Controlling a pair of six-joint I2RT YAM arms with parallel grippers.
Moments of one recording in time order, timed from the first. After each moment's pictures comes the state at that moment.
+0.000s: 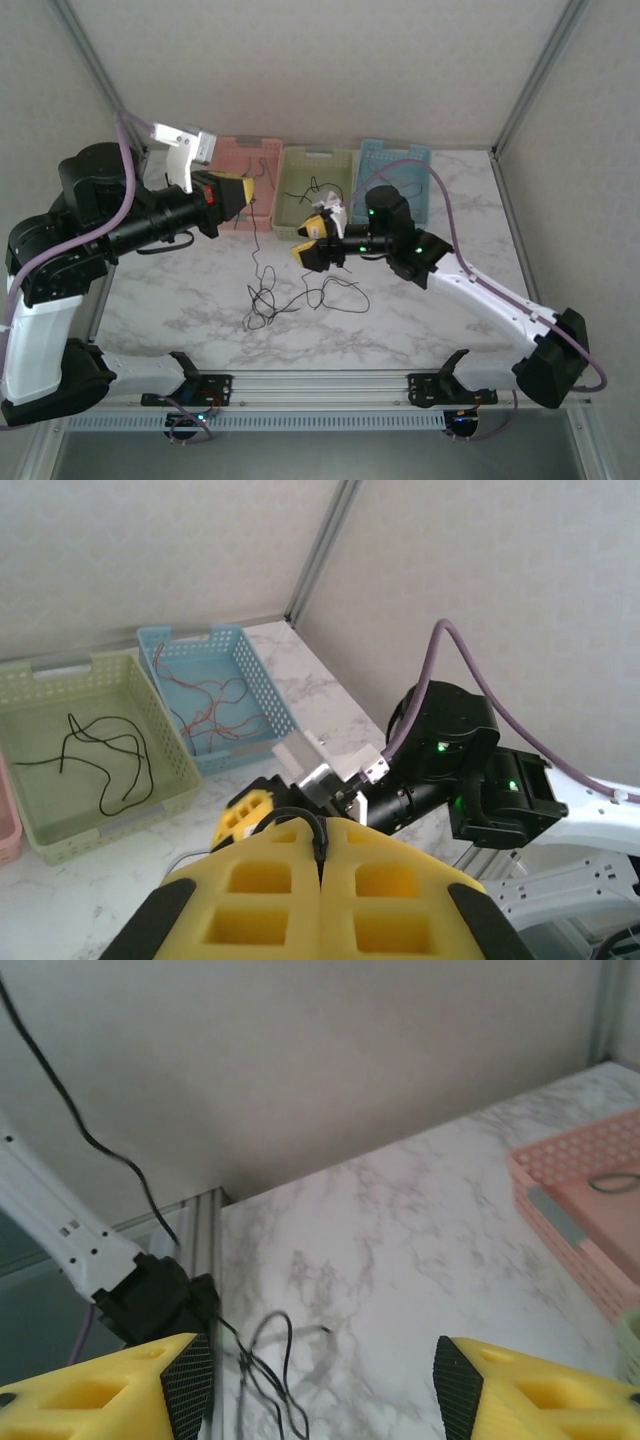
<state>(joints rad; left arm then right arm) -0.86 1.23 2.13 -1.18 0.02 -0.41 0.81 1.29 1.10 -0.12 -0.67 0.07</state>
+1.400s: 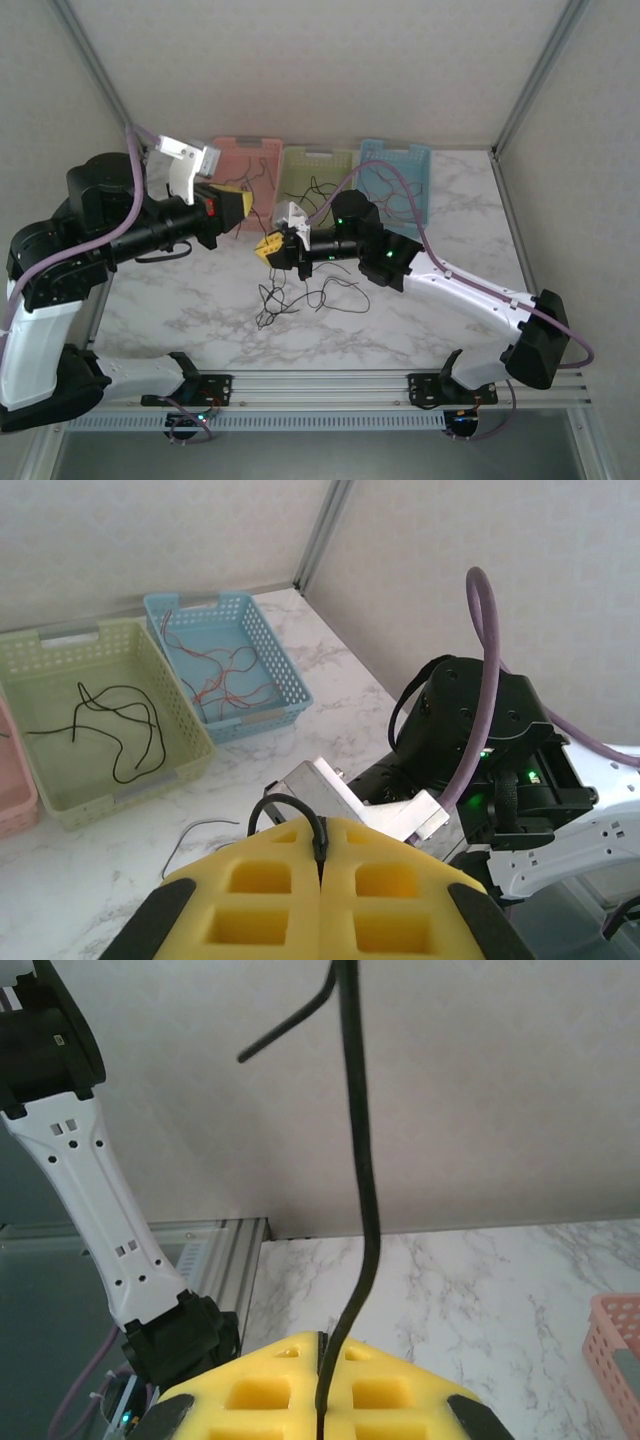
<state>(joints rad) -0.86 1.18 2.04 -1.20 0.03 -0.39 0.98 1.40 1.21 0.00 -0.64 -0.06</state>
